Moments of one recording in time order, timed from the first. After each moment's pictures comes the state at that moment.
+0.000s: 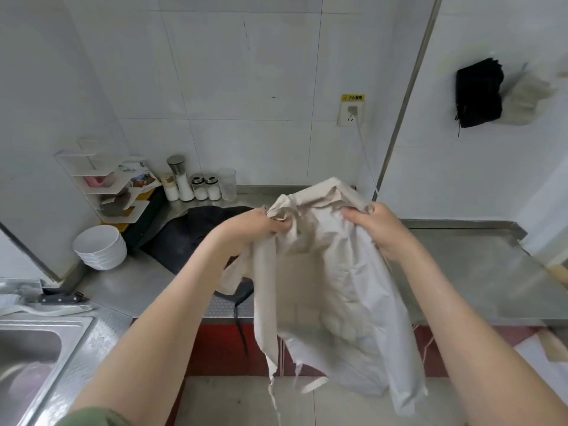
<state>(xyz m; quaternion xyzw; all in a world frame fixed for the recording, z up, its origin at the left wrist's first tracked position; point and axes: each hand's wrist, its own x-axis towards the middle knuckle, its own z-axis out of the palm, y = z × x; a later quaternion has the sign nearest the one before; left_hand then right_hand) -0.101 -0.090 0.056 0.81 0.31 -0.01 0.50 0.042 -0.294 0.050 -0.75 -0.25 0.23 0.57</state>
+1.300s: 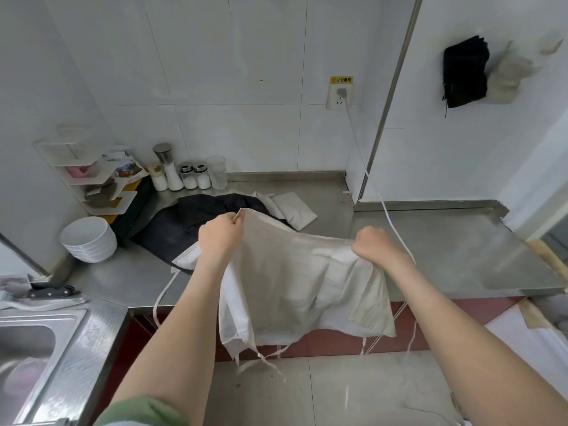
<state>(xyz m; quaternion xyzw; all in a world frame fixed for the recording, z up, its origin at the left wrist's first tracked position) -0.130 -0.075 -0.011 0.87 0.41 0.17 0.23 0.033 -0.316 -0.006 -0.95 -0.21 0.17 0.17</state>
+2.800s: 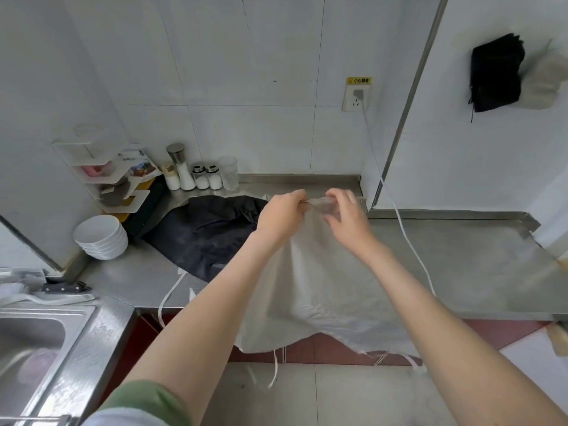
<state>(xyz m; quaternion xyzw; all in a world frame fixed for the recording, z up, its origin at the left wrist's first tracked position) -0.059 -0.131 0.040 0.93 0.22 0.18 0.24 0.048 -0.252 0.003 -0.83 -0.41 -0.02 0.37</state>
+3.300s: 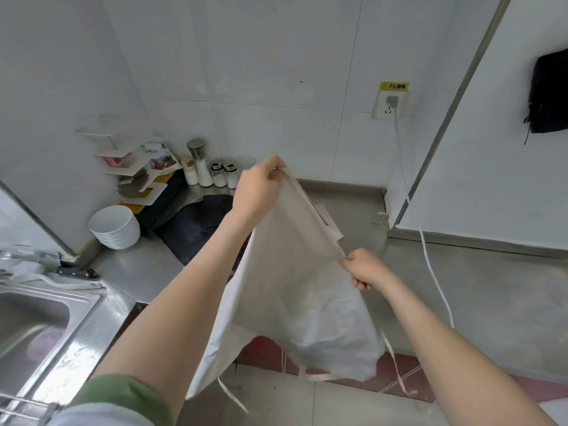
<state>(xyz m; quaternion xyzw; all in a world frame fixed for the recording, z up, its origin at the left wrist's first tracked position) -0.041 -0.074 0.077 0.84 0.32 0.31 0.31 0.103 -0.249 -0.055 -0.88 -0.28 0.31 0.22</state>
